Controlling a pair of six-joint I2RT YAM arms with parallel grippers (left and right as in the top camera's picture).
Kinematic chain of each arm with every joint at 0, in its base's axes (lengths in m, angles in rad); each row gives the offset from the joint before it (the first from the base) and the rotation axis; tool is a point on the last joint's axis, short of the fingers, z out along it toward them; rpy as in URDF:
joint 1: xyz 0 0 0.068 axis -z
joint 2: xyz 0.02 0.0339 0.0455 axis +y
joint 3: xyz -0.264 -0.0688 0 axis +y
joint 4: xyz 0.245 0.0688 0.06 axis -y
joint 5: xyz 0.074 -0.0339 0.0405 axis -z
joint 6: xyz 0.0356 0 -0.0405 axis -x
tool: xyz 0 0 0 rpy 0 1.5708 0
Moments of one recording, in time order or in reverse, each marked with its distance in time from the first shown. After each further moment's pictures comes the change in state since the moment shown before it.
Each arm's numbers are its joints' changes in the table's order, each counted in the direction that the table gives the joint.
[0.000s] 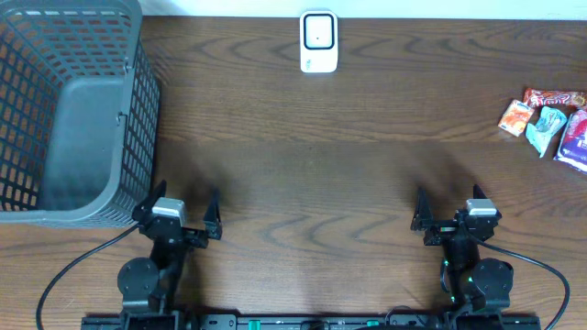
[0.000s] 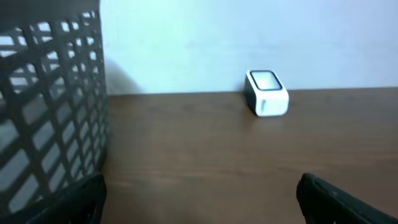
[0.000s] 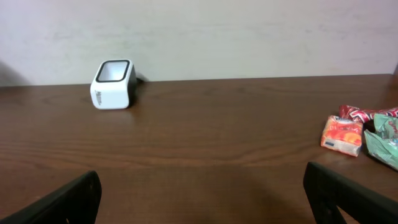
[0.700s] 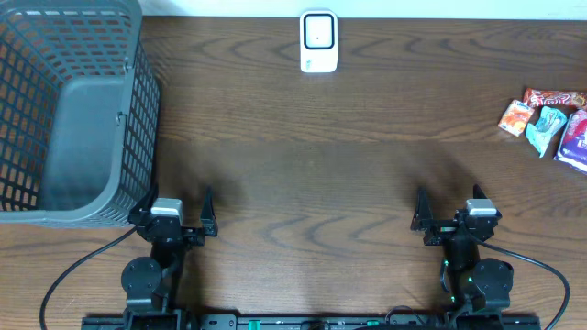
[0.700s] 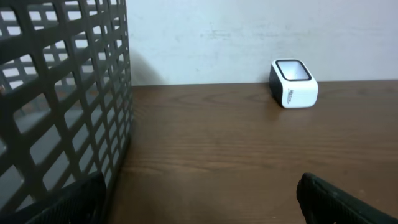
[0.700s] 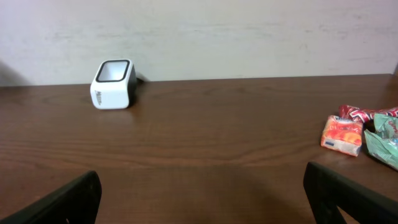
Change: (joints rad) left arm -0.002 -0.016 0.039 -0.016 -0.086 -0.042; right arm 0.000 0.000 0.000 0.000 0.000 0.000
